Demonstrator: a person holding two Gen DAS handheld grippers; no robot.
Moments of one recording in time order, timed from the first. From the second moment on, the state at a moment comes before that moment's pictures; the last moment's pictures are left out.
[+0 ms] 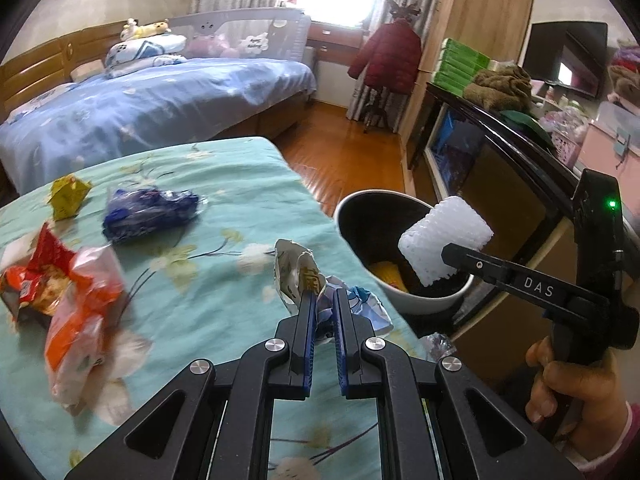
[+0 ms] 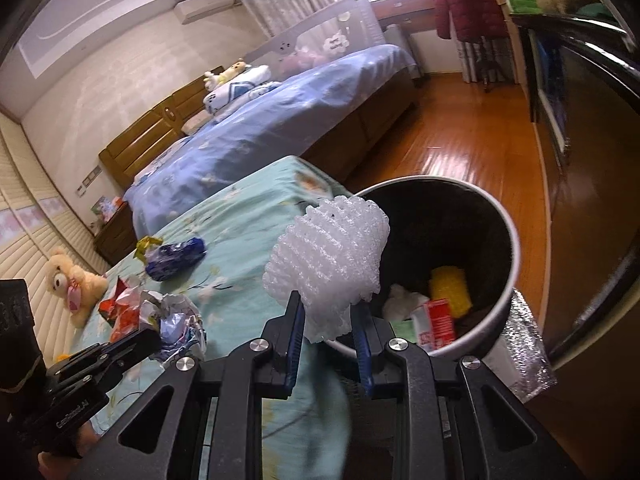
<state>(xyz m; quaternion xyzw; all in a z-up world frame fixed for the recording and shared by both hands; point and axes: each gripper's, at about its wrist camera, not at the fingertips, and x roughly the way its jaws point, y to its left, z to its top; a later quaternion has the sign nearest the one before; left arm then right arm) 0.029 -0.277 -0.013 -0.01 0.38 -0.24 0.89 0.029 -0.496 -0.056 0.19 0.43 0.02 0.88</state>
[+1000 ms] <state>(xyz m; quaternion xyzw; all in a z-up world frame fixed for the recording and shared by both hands) 0.077 -0.364 -0.018 0.04 0.38 -0.28 0.88 0.046 -0.543 -0.069 0.18 0.45 -0.02 0.87</state>
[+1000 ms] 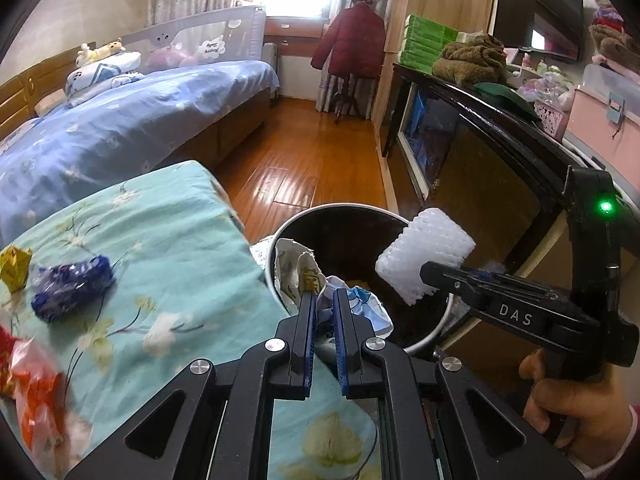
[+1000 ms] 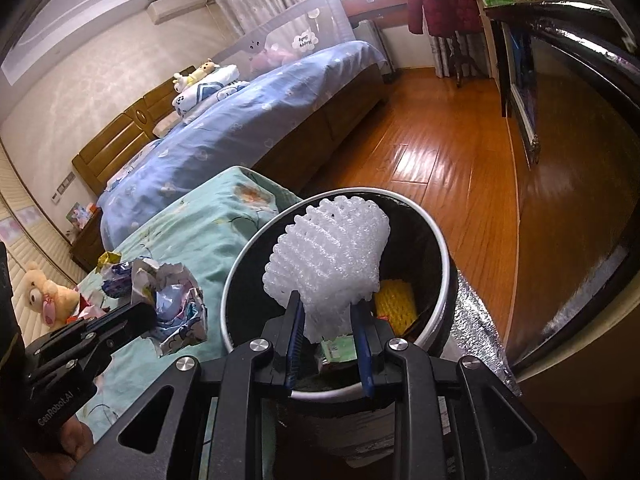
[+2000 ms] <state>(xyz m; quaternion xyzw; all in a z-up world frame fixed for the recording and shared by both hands) 0.086 -0.347 -0.031 0.02 0.40 -0.26 0.88 0.045 -0.546 -0.068 0.19 0.45 -0.03 0.87</state>
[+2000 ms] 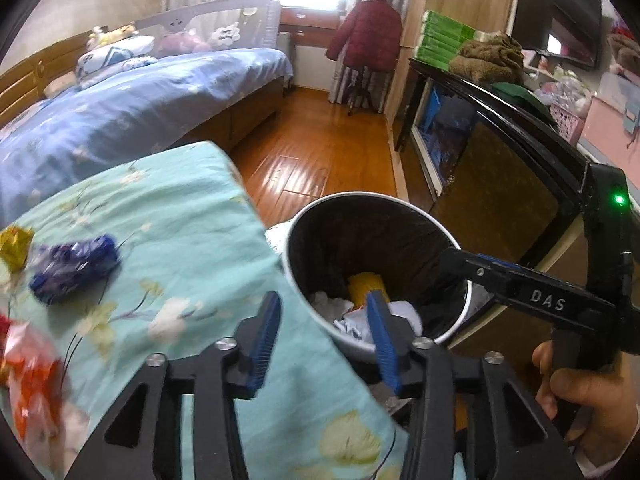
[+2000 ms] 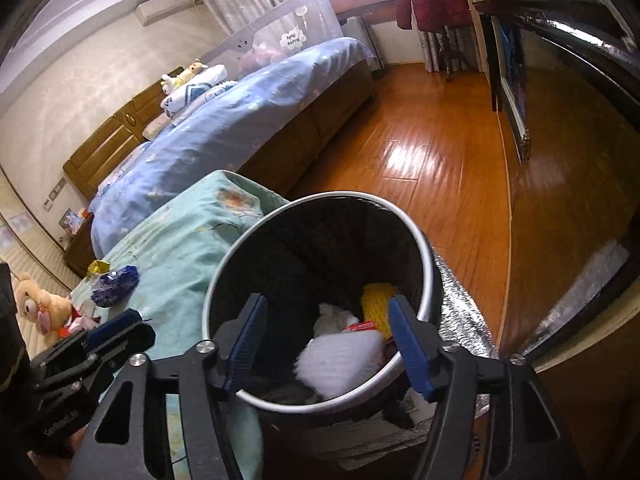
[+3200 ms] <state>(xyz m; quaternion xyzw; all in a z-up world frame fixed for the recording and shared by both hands) -0.043 -0.116 -0.021 -0.03 0.37 0.00 0.93 0.025 -0.331 -0.064 0.18 0.45 0.14 0.86</state>
